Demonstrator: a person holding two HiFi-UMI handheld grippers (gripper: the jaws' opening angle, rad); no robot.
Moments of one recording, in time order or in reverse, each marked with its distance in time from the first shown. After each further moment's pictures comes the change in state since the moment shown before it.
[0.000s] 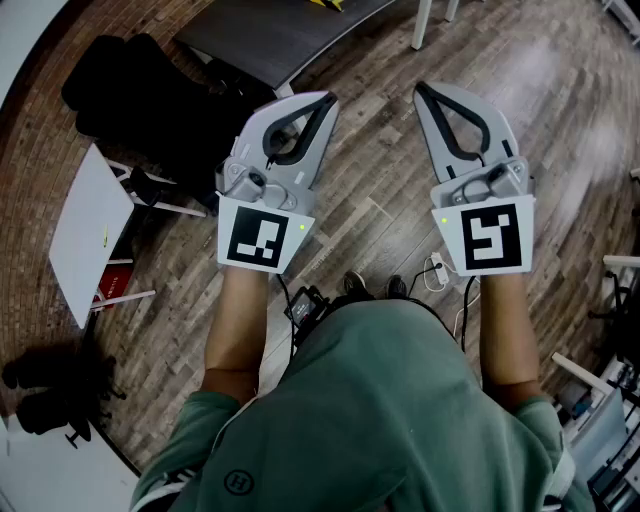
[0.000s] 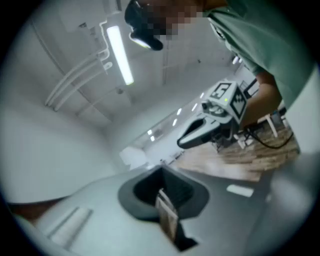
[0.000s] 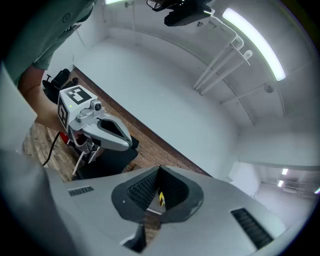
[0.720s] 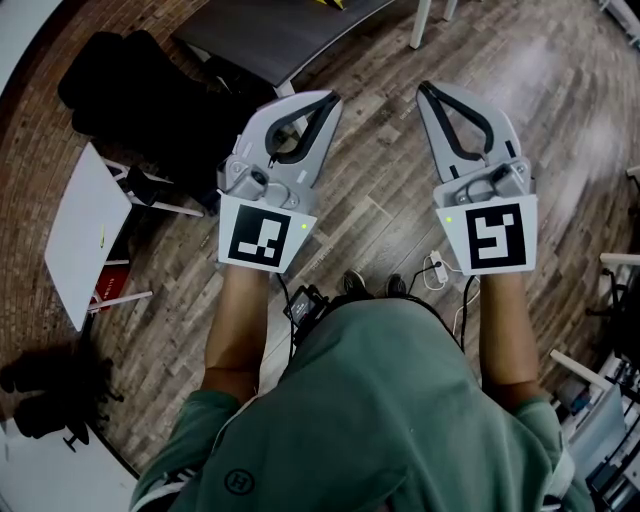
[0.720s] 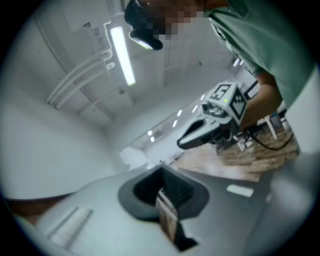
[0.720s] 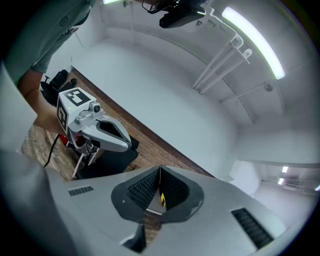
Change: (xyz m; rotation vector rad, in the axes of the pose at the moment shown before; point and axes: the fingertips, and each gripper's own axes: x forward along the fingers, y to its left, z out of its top) left arm -0.014 0.008 -0.011 -0.020 -0.014 -0.005; right arm 0.011 0.014 0.009 0.022 -0.013 -0.005
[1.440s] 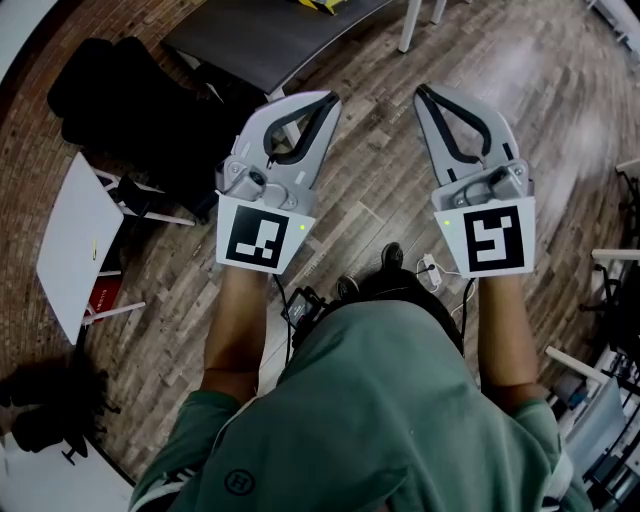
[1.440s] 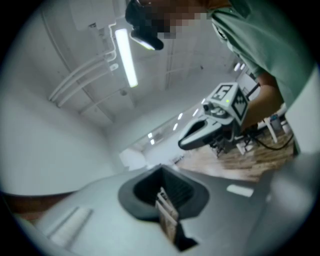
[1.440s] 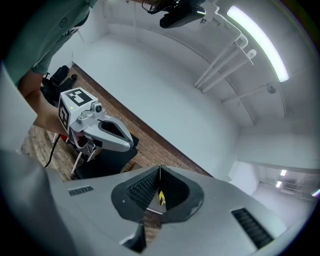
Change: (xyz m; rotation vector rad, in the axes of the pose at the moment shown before) left arm 0.006 0.013 -0.007 -0.028 -0.038 -0.004; right arm 0.013 -0.001 0.002 -0.030 0.033 -0.005
